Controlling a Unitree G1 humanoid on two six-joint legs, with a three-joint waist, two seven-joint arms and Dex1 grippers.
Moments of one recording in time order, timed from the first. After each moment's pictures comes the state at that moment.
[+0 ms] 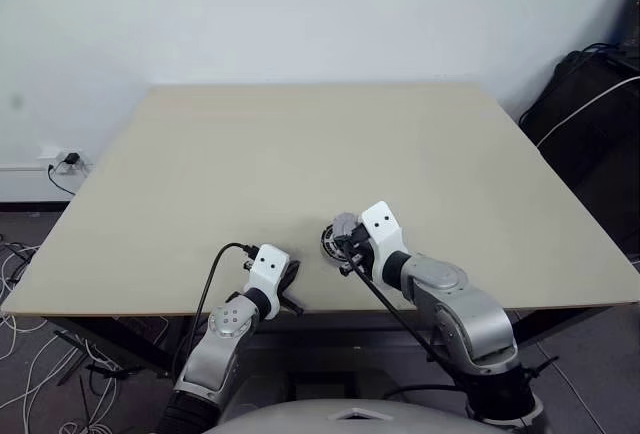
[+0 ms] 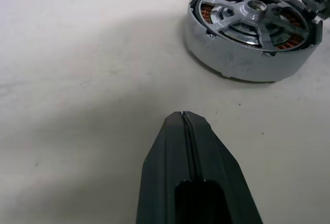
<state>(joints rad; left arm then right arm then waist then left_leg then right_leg) 0.12 0.12 -0.26 0.03 0.00 0.22 -0.36 -0.06 -0.24 0.21 -0.50 0.14 0.97 0.45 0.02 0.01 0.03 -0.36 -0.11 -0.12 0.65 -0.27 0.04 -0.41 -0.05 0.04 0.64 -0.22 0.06</state>
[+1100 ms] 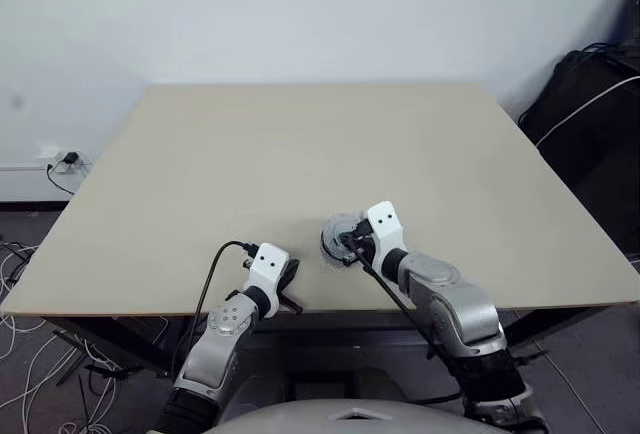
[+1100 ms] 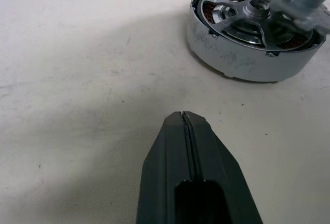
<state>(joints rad) 0.10 0.12 -0.26 0.03 0.00 0.23 -0.36 -0.12 -0.20 0.18 -0.22 0.19 0.79 0.37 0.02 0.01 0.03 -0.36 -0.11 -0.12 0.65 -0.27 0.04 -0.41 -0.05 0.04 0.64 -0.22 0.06</state>
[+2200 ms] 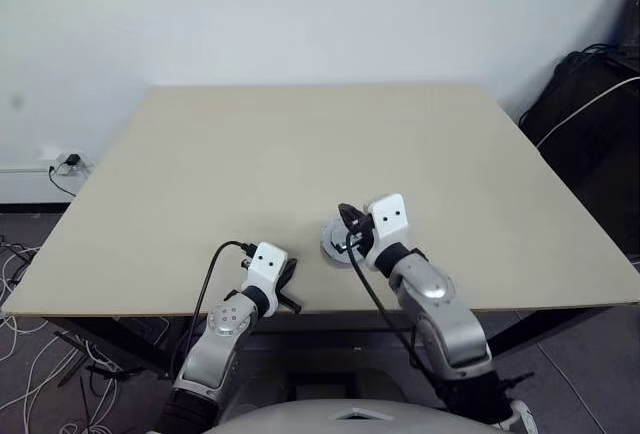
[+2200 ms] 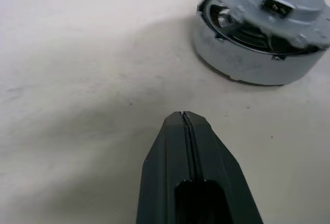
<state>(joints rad) 0.11 0.12 -0.25 0.03 0.01 0.21 -0.33 0.06 -0.10 0.24 -0.33 0.02 0.26 0.20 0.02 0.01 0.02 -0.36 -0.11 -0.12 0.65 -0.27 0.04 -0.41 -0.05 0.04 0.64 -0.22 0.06</state>
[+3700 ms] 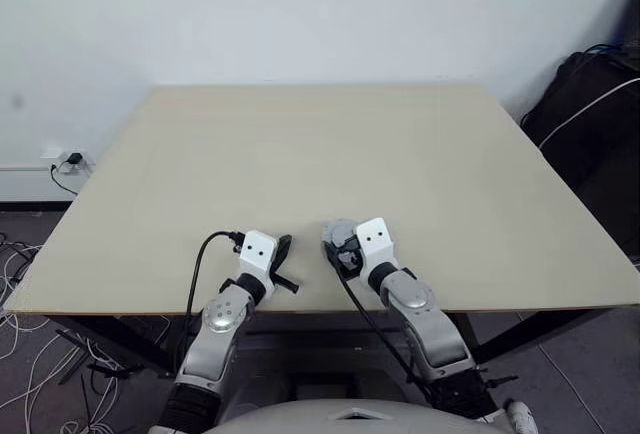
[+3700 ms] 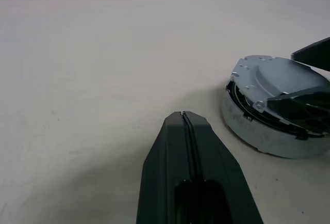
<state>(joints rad) 0.09 0.08 -0.19 0.08 -0.02 0.00 -0.32 -0.01 -0.09 0.22 -0.04 -0.01 0.38 0.21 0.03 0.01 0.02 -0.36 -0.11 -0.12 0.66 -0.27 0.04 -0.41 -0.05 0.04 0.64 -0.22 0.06</state>
